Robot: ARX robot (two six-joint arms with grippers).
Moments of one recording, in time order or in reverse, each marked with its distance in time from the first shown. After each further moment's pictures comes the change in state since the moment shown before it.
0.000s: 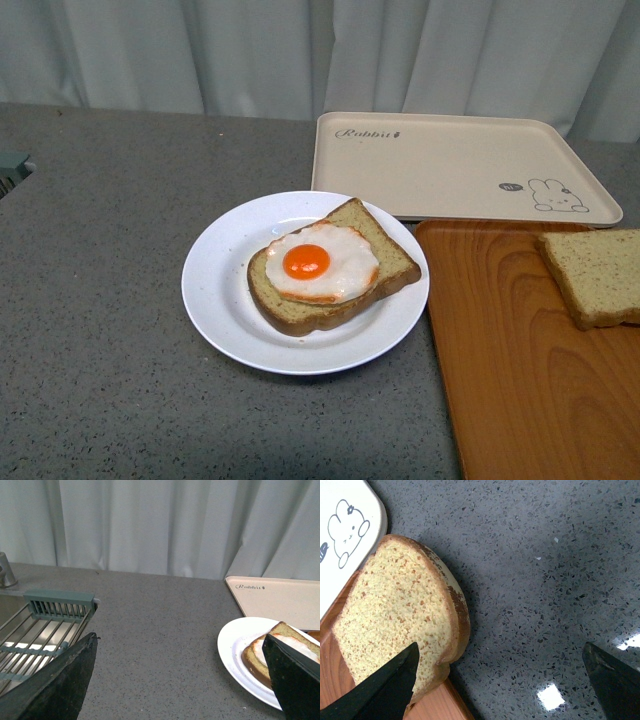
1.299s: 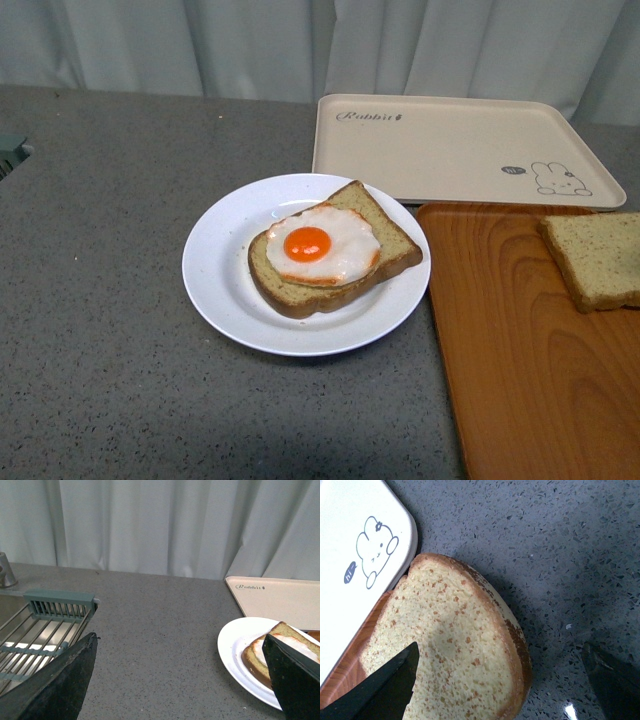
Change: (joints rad) left arm 0.000 0.000 0.000 0.000 0.000 0.000; right arm 0.082 0.158 0.071 0.178 0.010 0.144
